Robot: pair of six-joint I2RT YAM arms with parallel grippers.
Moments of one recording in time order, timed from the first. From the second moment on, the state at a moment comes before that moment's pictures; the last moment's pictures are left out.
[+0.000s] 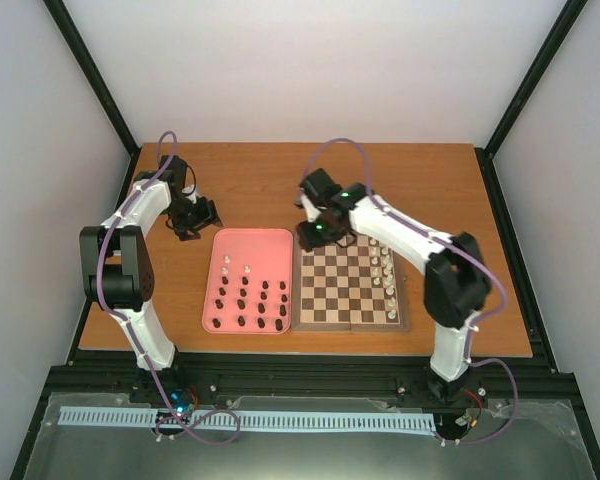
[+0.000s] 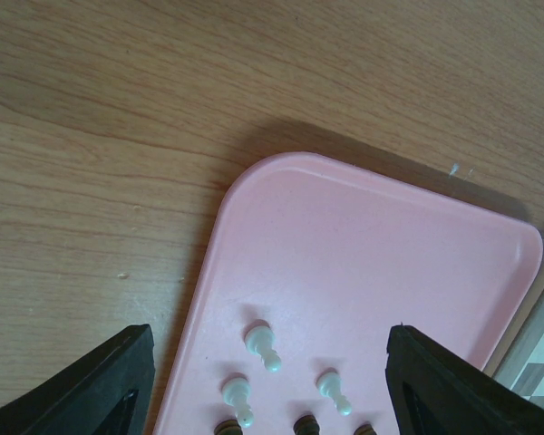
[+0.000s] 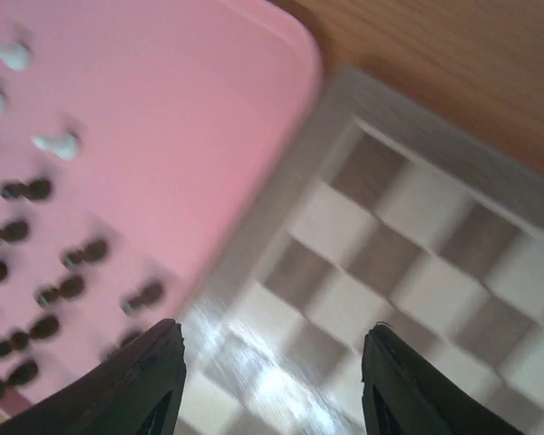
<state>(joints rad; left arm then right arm) 0.01 1.84 1.44 -0.97 0.30 -0.39 0.67 1.80 1.51 -0.89 -0.12 0.21</state>
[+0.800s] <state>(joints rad) 0.01 1.84 1.43 -0.97 0.30 -0.39 0.89 2.41 2.13 -0.95 -0.30 0.07</state>
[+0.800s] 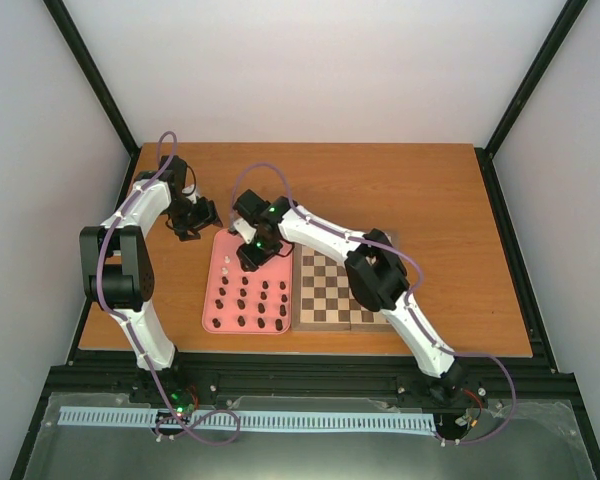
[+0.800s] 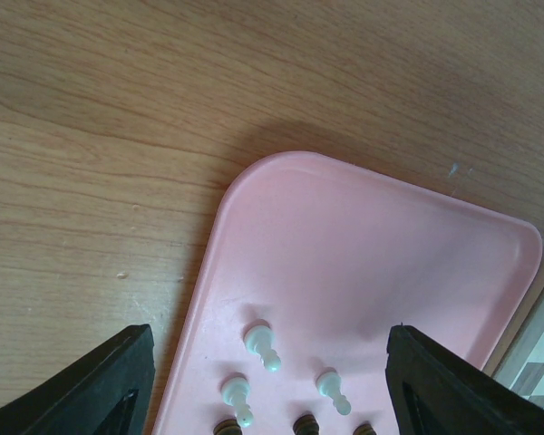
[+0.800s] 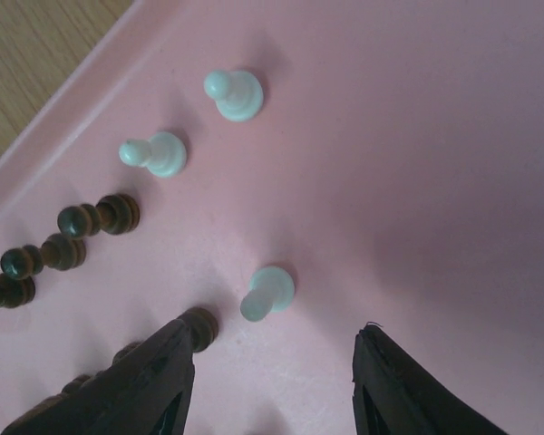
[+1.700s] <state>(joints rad) 0.01 1.84 1.43 -0.96 0.32 -0.39 0.89 2.48 2.19 -0.95 -0.31 0.07</state>
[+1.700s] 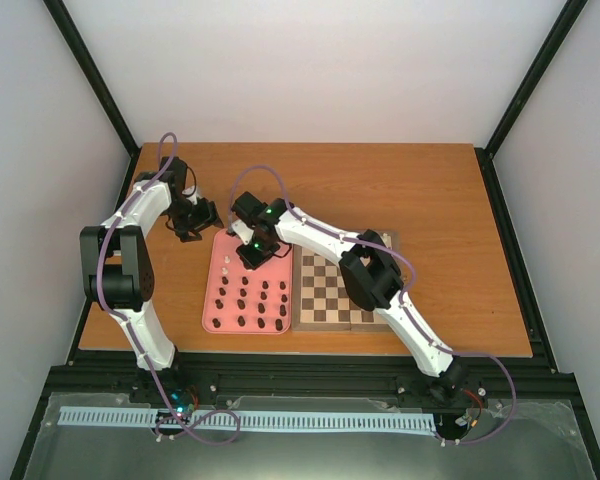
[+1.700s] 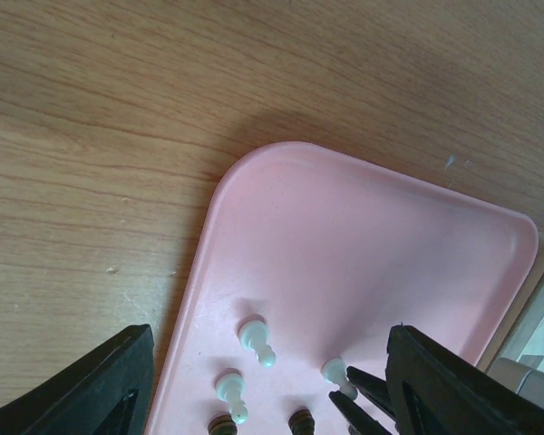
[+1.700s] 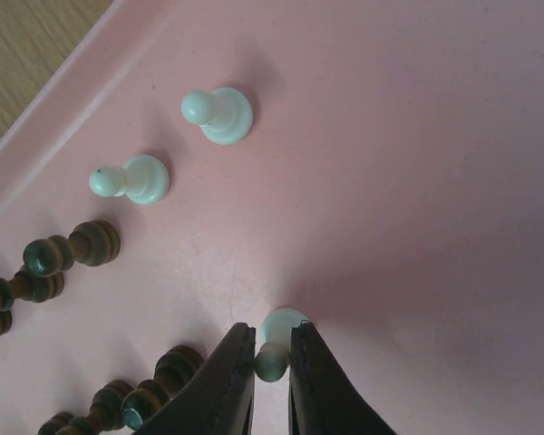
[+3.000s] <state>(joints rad) 0.01 1.84 1.42 -0.96 0.32 -0.39 0.56 1.48 0.96 -0.82 -0.14 0.30</state>
